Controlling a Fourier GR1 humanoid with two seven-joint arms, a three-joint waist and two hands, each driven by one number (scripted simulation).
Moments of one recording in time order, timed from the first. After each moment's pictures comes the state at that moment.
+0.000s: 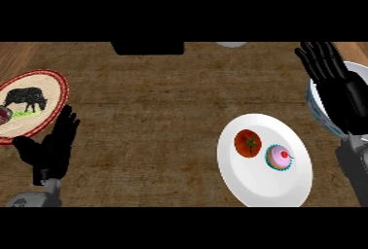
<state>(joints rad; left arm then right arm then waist) -0.06 0.35 -0.10 -1.36 0.33 0.29 -0.02 -0.38 -0.45 0.07 -1.55 -0.33 0.09 -0.15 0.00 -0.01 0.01</state>
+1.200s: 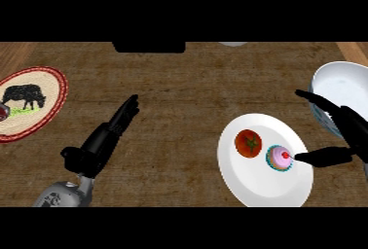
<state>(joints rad) -0.16 0.31 -0.36 -1.57 0.21 0.05 0.02 -0.18 -0.69 0.21 -1.54 0.19 0.05 0.07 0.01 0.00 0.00</state>
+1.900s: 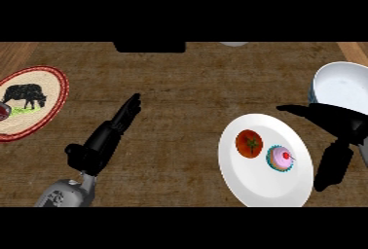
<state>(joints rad) -0.17 0.29 -0.34 -1.56 0.19 0.04 0.03 -0.42 -0.77 0.36 -1.66 -0.05 0.65 0.74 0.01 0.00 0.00</state>
